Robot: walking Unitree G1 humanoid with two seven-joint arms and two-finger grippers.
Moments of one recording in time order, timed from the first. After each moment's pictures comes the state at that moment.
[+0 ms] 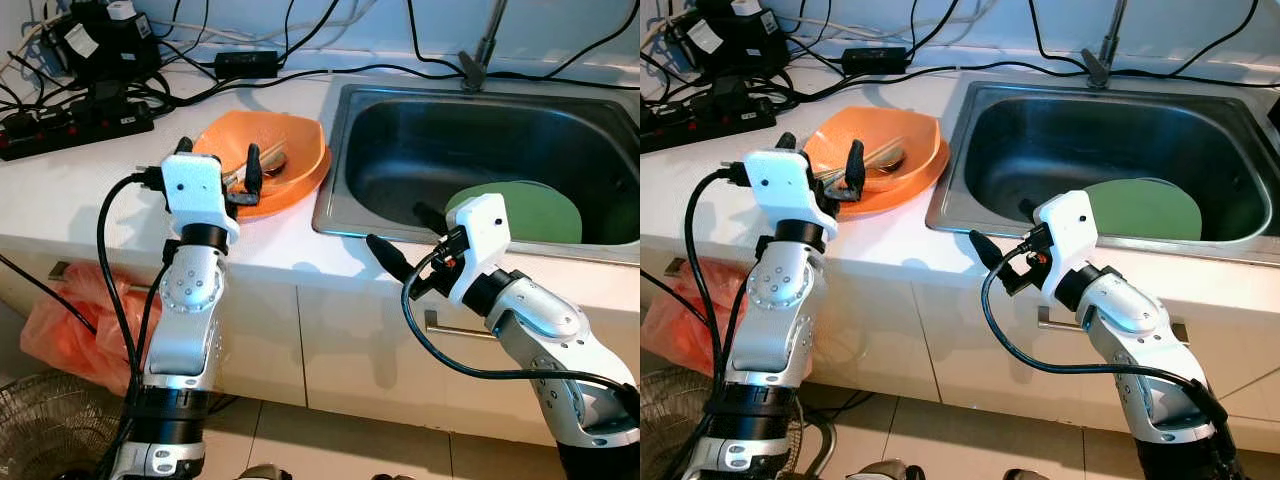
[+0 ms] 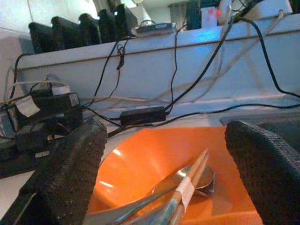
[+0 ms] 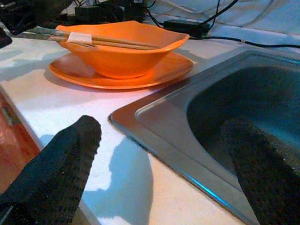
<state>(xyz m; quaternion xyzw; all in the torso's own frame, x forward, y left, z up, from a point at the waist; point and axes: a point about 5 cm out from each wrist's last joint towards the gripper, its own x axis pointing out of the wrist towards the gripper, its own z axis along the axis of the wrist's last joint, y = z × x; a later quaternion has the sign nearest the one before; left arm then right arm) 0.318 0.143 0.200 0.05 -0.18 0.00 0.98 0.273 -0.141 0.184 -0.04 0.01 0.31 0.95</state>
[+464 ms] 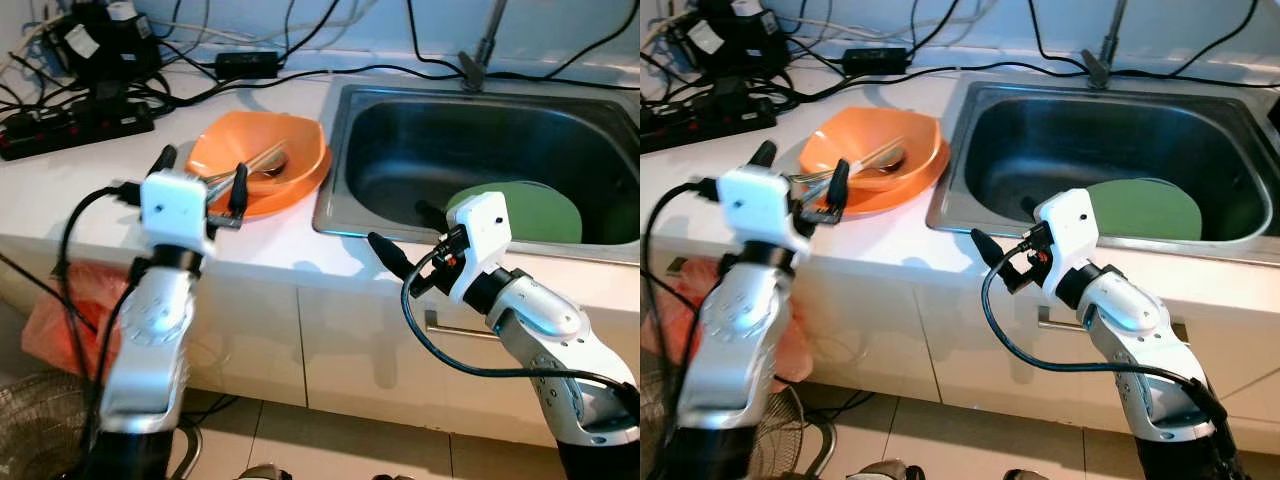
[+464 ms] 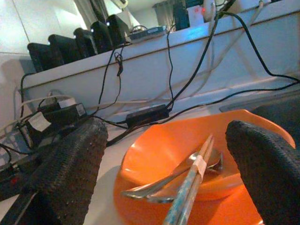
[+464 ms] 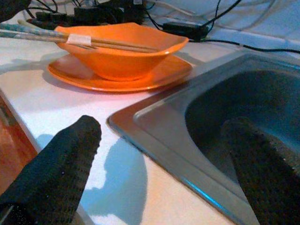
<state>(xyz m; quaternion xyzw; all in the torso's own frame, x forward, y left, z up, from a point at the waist) 0.284 0.163 0.203 0.12 -0.18 -0.03 0.98 0.275 -0.141 0.186 -0.05 0.00 0.30 0.95</state>
